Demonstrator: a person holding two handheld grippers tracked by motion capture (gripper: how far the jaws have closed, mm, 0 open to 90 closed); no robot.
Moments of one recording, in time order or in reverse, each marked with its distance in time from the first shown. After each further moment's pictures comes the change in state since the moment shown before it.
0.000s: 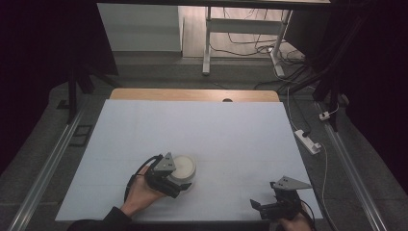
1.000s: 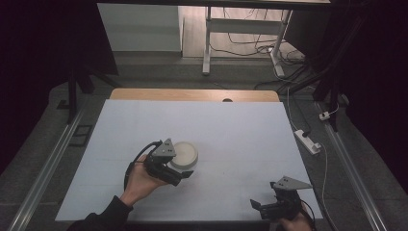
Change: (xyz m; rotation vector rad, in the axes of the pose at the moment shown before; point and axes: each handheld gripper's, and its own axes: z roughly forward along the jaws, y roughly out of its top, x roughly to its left) left arm 0.013 0.044 -0.023 -0.038 -0.004 0.001; right arm -0.001 0.000 0.000 -0.002 0.006 0.003
